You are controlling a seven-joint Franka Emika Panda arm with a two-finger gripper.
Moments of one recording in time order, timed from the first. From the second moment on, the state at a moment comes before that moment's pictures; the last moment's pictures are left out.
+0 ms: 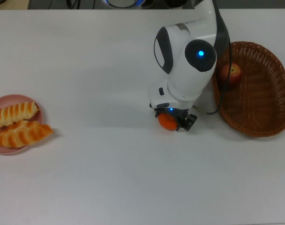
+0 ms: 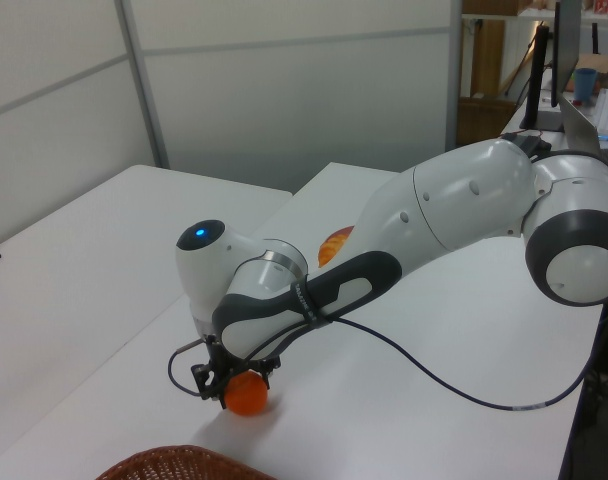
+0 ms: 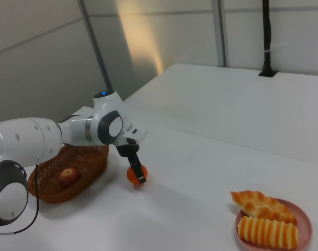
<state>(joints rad) 0.34 0.63 -0.03 -1.45 -0.11 2.10 0.91</state>
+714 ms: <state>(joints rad) 0.52 0.56 -0.04 -1.36 -0.08 2.08 0.99</state>
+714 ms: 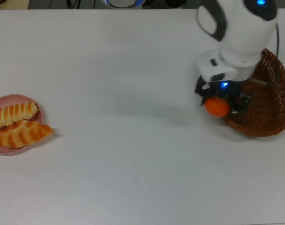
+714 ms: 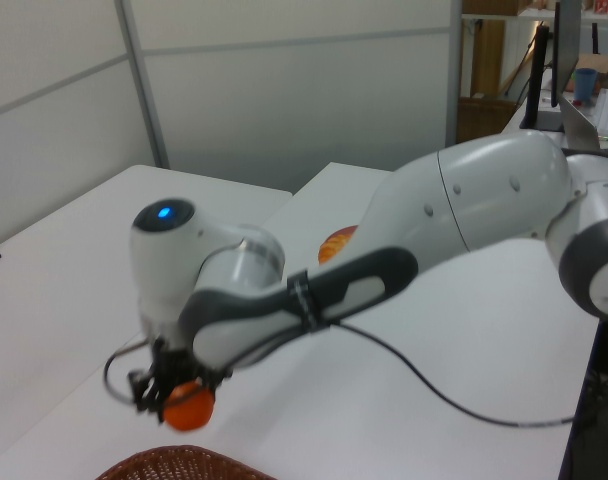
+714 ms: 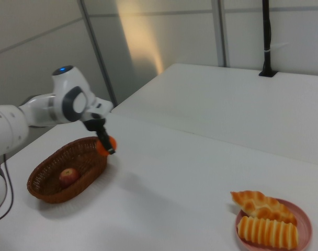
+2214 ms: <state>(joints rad) 0.24 0.26 0.08 -1.43 -0.06 1.65 0.50</state>
